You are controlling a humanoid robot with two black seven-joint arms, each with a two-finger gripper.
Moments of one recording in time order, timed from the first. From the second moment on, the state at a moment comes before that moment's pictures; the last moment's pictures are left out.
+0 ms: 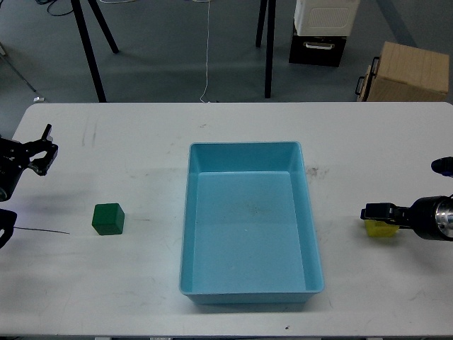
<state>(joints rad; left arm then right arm) -0.21 0.27 -1.57 -1.12 -0.08 -0.26 0.16 0.61 -0.84 0.41 1.36 -1.15 0.43 -0.24</state>
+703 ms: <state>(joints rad) -0.21 0.27 -1.57 -1.12 -0.07 -0.26 0.16 0.60 -0.80 0.41 1.33 -1.16 0.43 -0.24</state>
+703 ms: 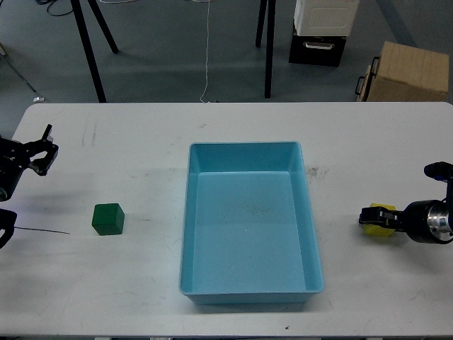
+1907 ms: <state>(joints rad) -0.20 0.28 -1.57 -1.12 -0.06 -0.24 0.16 1.20 -0.61 0.15 1.42 -0.78 0.49 -0.23</state>
